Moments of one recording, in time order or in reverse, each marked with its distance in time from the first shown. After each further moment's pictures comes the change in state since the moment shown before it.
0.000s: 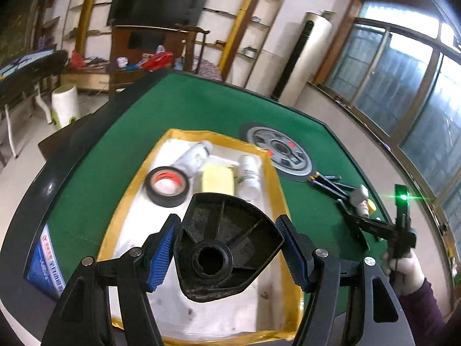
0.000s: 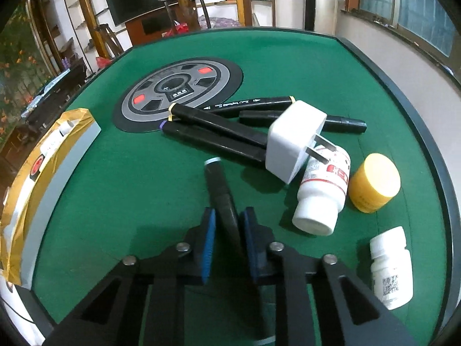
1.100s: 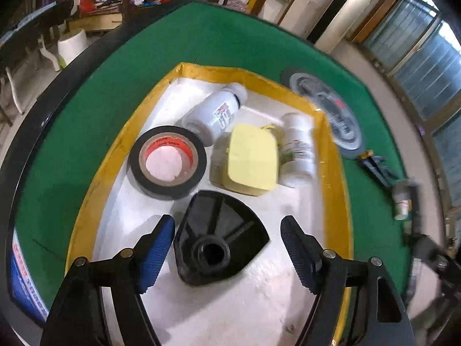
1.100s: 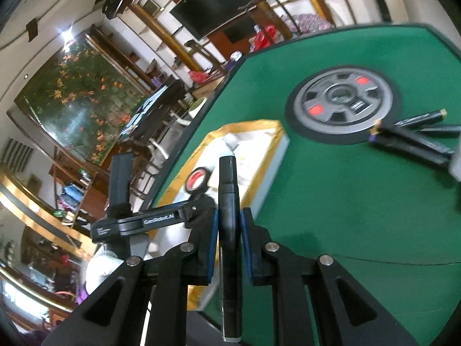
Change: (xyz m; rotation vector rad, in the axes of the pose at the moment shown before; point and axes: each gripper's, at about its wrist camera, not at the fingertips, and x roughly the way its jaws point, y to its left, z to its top) left arm 0.098 0.023 0.021 -0.103 0.322 0.085; right arm -0.056 0.142 0.018 0.063 0.014 0.595
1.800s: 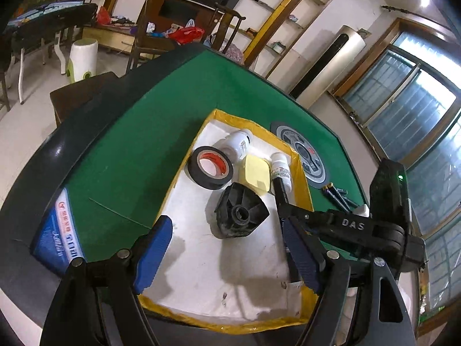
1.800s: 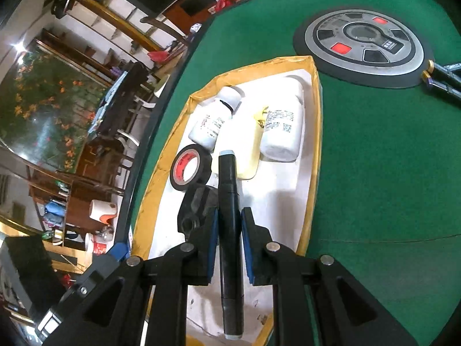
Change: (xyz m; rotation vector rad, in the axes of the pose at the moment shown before) left arm -0.091 0.056 -0.051 -0.101 -0.237 -0.145; right arm 0.113 0.036 -0.004 0.175 0.135 -0.166
